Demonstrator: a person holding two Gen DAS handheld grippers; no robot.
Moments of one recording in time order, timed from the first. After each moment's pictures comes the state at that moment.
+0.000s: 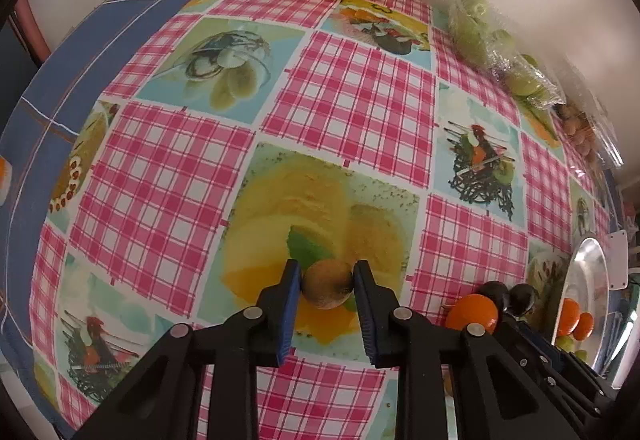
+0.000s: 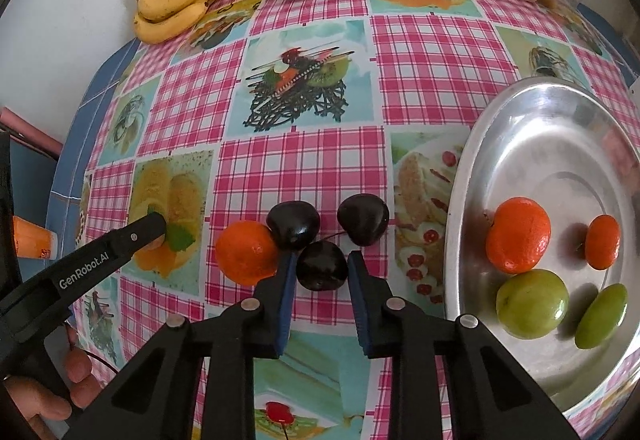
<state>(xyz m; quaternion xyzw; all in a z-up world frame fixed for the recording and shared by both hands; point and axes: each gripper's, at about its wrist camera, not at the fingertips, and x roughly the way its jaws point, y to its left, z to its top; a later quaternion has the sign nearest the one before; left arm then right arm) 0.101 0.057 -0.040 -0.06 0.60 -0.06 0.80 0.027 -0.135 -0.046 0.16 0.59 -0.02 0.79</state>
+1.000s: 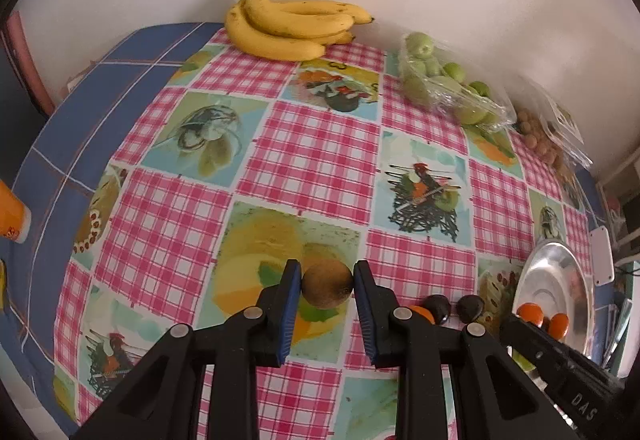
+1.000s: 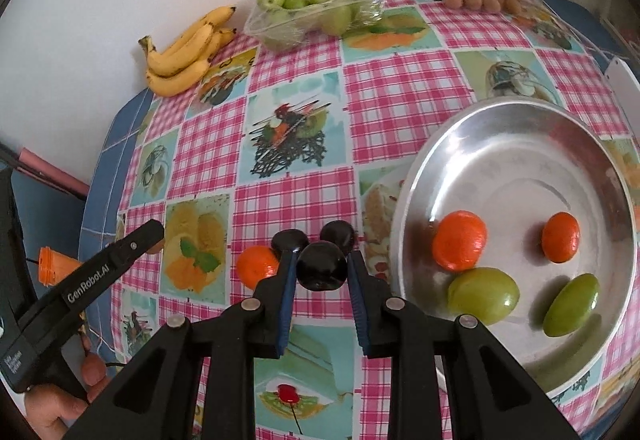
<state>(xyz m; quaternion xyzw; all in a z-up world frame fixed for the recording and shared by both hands) 0.083 0.032 0.019 -0.03 0.54 -0.09 0.84 0.007 -0.172 -0.001 0.22 0.54 -0.03 0.81</state>
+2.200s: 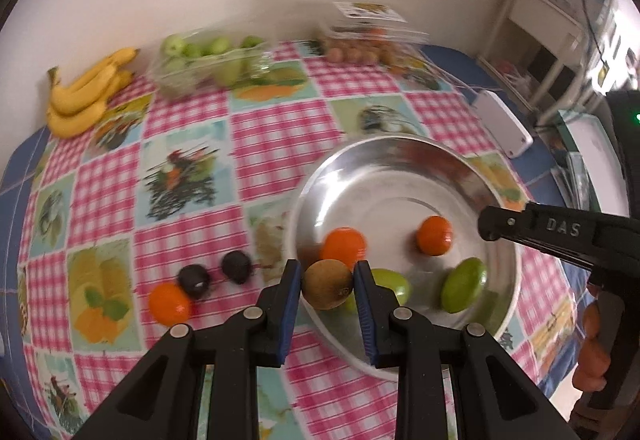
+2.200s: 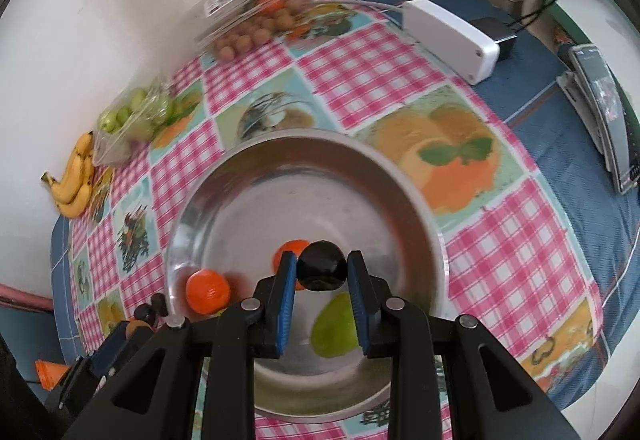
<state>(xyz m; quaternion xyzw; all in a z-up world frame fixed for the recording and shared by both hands) -0.010 -0.150 0.030 0.11 0.50 -0.30 0.80 -0.074 -0.340 0.005 0.31 0.50 -0.22 0.78</state>
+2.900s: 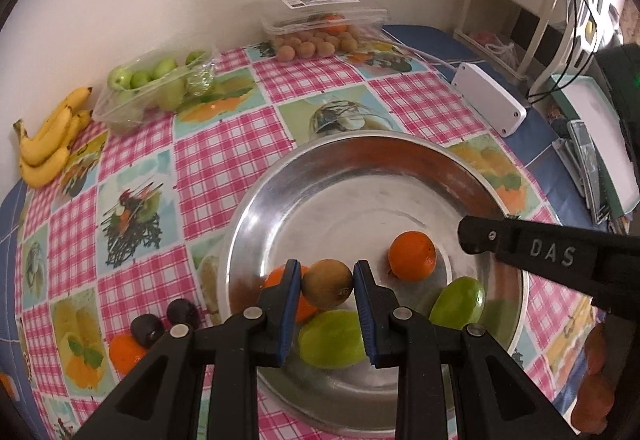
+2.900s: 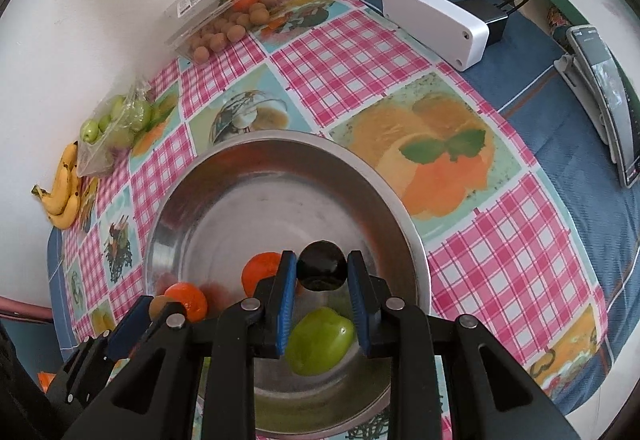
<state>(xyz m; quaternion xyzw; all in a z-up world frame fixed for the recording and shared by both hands) -0.010 -0.210 0.007 0.18 0.48 -0.32 0.80 -0.073 -0.357 -0.016 0.33 0.51 -0.23 0.76</state>
